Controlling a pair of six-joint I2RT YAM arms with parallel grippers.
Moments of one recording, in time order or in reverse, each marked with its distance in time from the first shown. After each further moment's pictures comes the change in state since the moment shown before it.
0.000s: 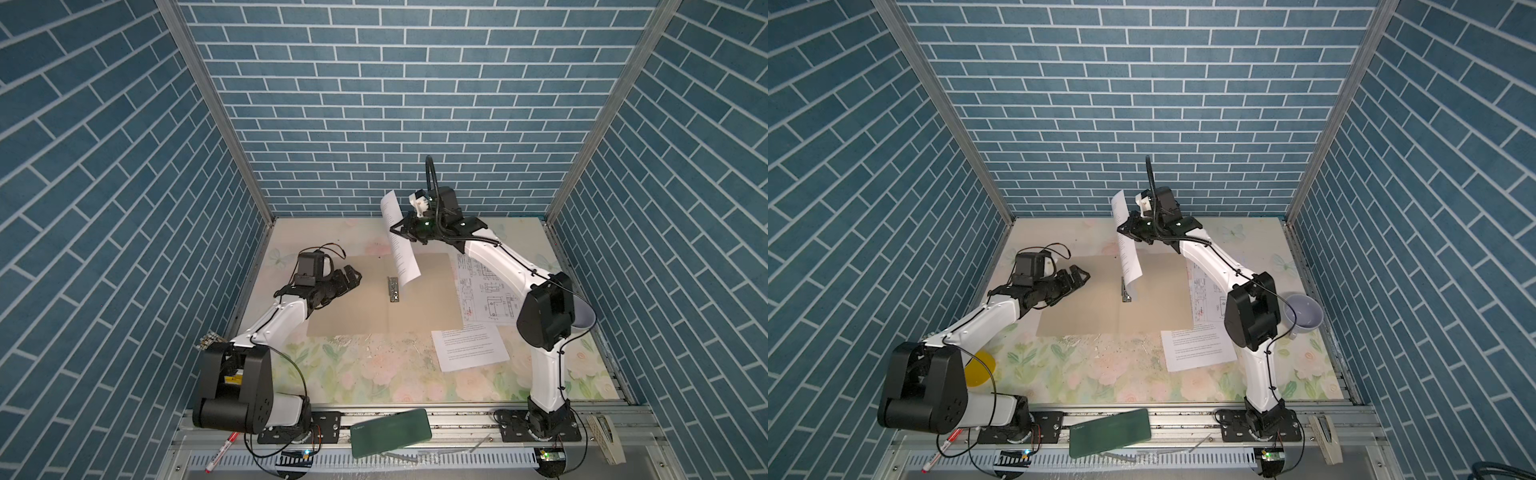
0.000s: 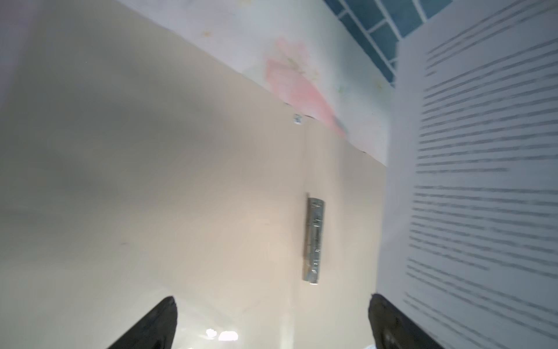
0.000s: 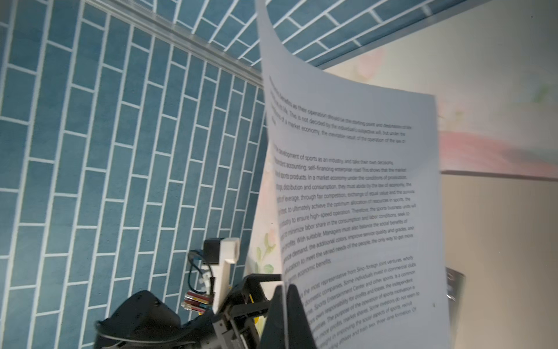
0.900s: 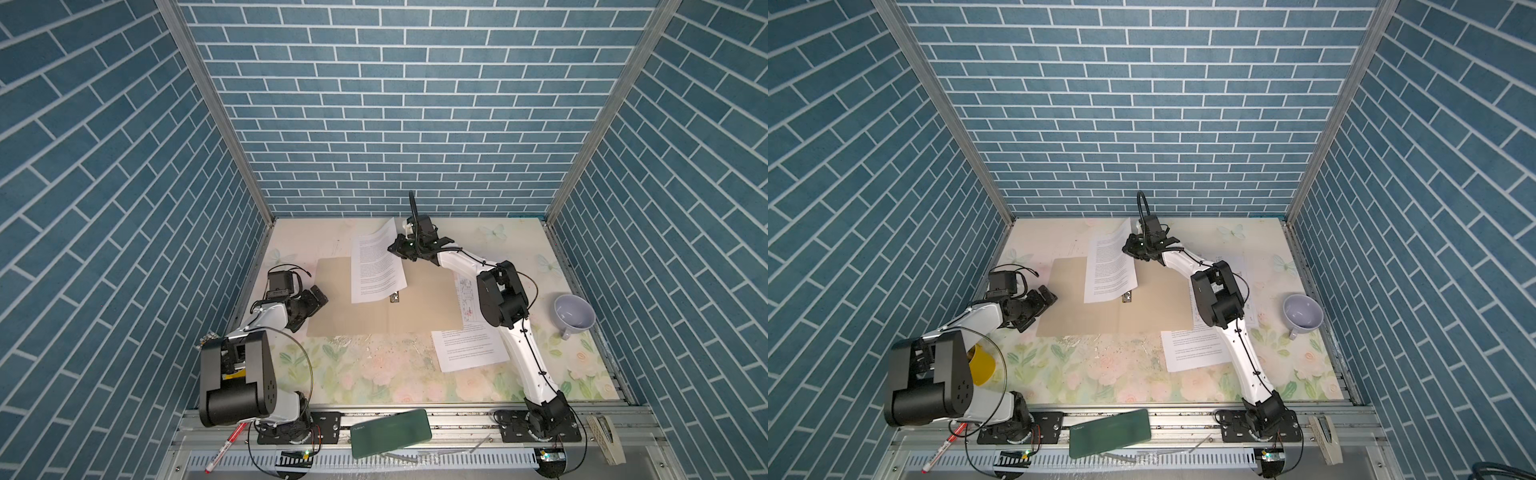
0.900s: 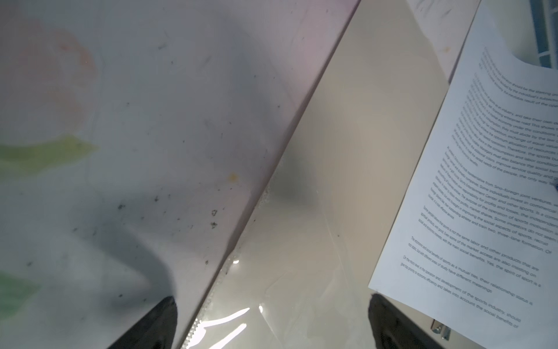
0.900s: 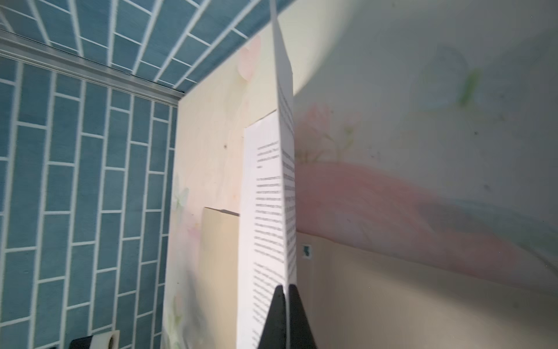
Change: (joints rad) left arm 0.253 0.077 -0.092 -0.085 -0.058 0.059; right arm -0.036 0.381 0.028 0.182 0.135 -0.048
